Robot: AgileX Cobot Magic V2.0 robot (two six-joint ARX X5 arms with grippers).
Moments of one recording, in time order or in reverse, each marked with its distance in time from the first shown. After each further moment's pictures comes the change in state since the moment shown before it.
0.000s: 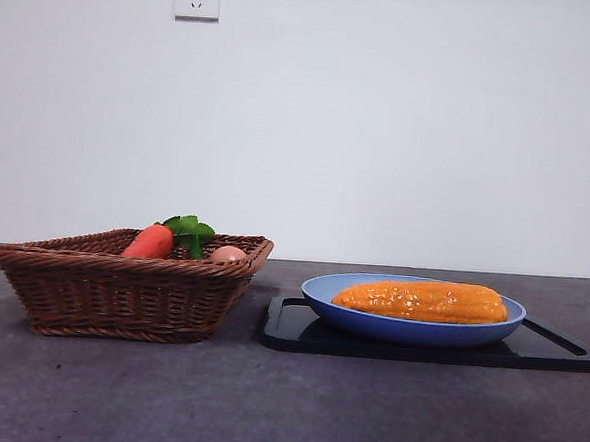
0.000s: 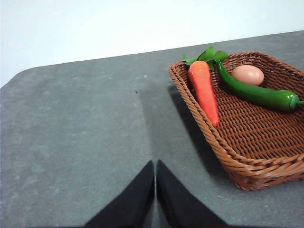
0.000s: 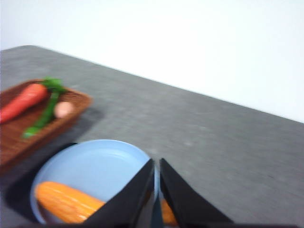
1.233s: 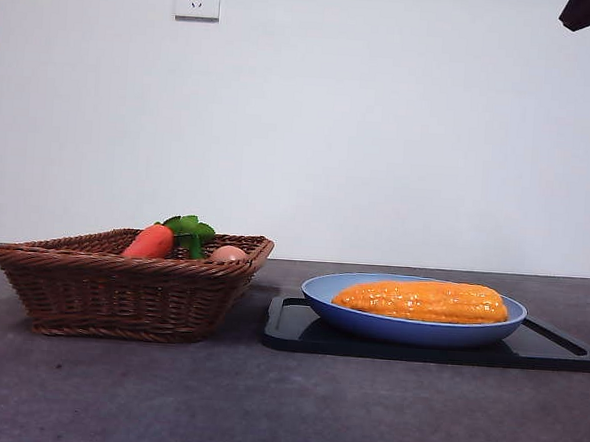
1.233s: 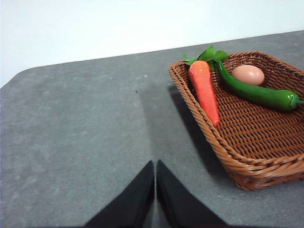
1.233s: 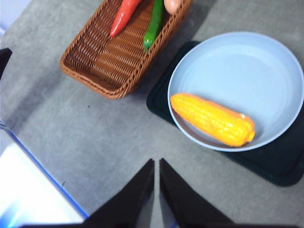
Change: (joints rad) left arm 0.000 0.000 0.000 0.000 0.000 0.000; right arm 0.224 0.518 0.584 -0.742 -0.164 0.105
